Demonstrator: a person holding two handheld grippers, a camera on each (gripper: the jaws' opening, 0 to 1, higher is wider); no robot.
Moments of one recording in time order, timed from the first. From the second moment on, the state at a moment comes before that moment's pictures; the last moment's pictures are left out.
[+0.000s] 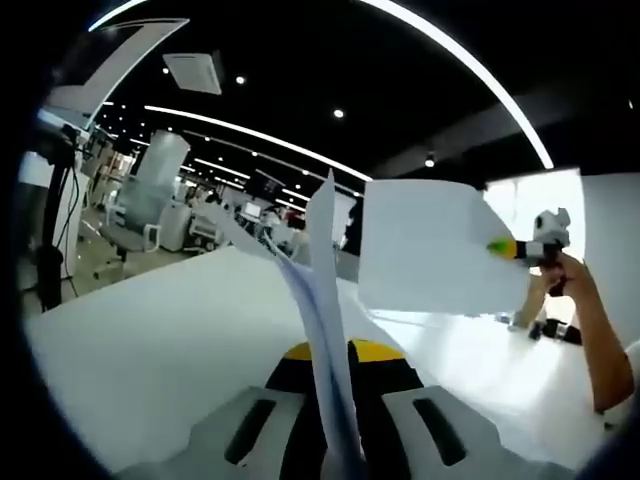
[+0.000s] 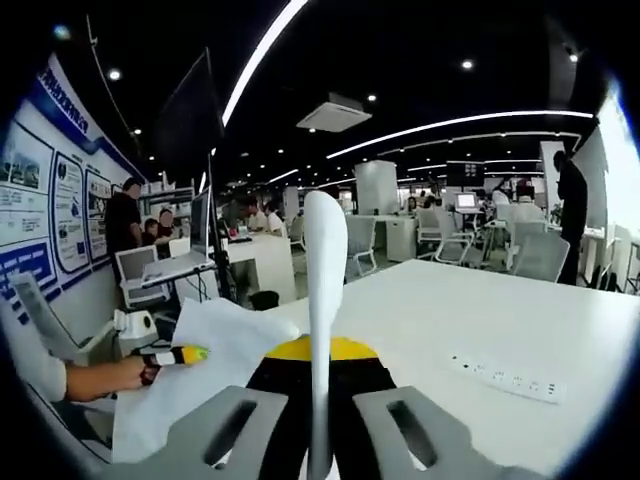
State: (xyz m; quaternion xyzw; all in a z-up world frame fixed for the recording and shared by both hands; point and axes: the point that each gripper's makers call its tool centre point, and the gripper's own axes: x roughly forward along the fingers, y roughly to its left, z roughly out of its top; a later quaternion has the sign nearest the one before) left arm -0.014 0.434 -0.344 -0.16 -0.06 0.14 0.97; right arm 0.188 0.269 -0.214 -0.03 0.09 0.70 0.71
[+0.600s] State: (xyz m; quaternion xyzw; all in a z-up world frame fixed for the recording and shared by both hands) left arm -0.015 0.436 -0.344 -0.16 -0.07 0.14 0.97; right arm 0.171 0.279 -0.213 -0.03 0.09 0.71 0.70
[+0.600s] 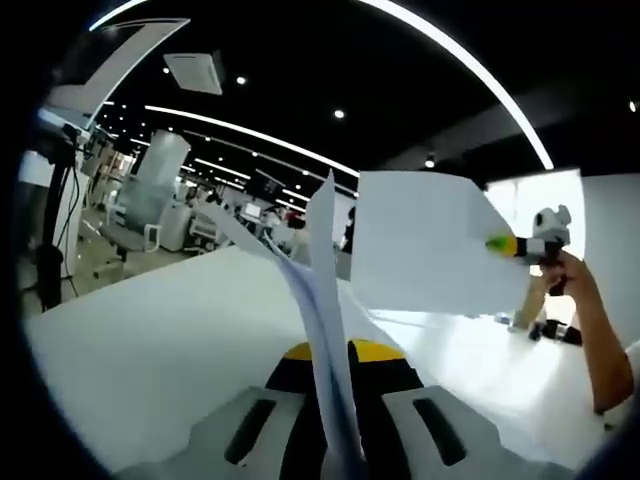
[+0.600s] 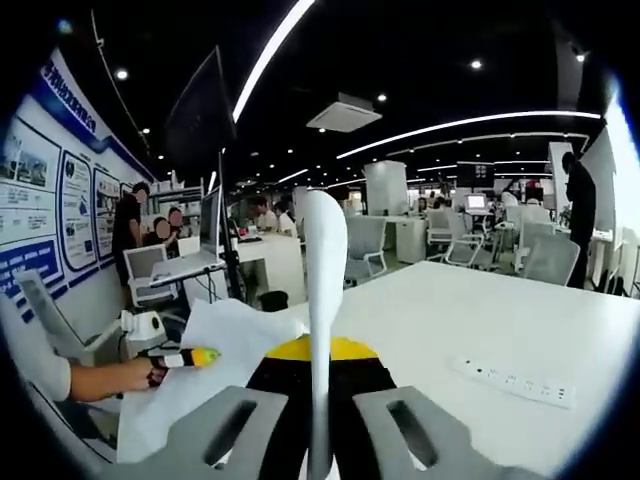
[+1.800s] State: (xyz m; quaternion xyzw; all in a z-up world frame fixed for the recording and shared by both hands) left arm -0.014 0.437 -0.345 -0.17 -0.07 0.14 0.97; right arm 0.162 0.289 -0.215 -0.04 0.09 0.73 0.68
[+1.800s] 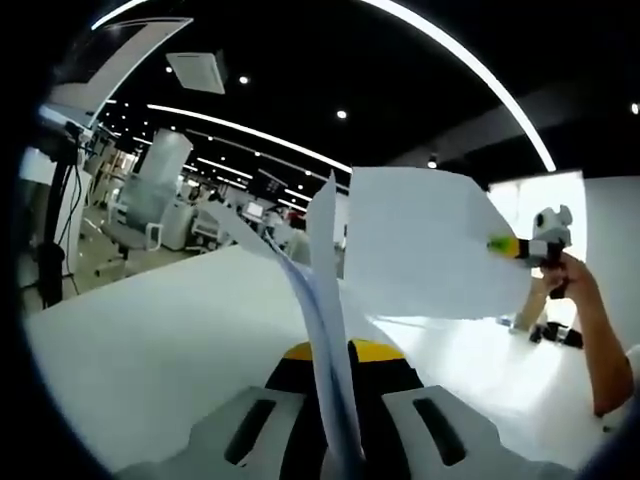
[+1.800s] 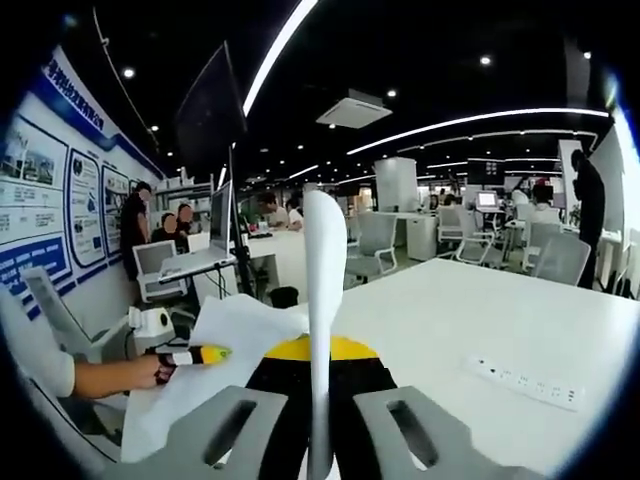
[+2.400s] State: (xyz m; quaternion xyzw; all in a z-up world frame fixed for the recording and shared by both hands) left arm -0.014 0.439 -0.345 -0.17 -0.06 0.15 0.97; right arm 0.147 0.290 -0.207 -0.04 0.08 0.74 0.67
